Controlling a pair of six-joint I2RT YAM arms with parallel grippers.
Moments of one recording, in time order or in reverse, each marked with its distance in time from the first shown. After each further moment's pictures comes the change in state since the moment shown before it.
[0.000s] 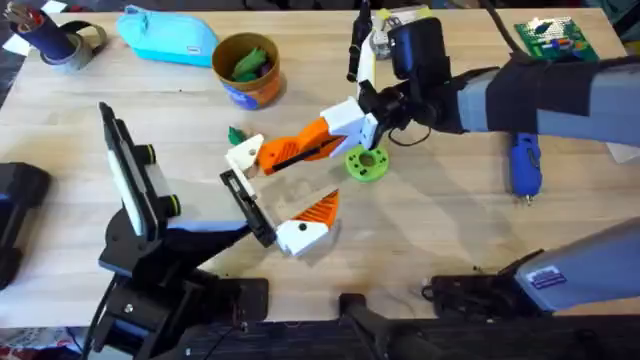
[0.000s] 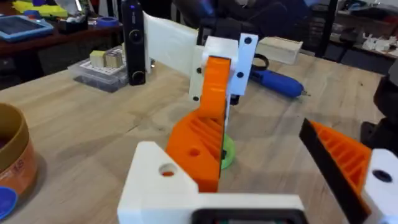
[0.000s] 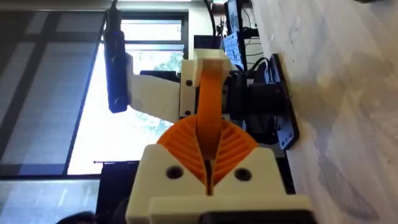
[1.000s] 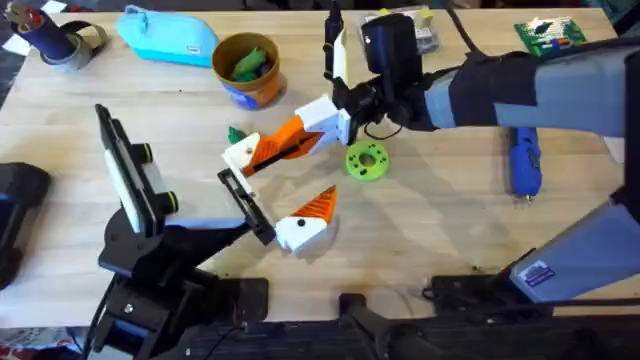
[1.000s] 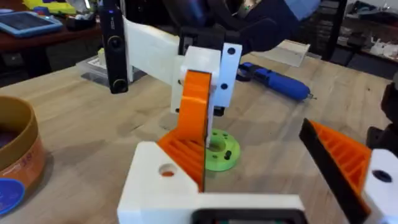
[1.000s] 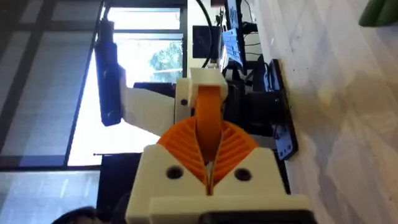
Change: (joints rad) left arm 0.007 0.000 0.000 0.000 -0.020 -0.015; right arm 0.075 0.119 0.085 0.189 0.018 0.158
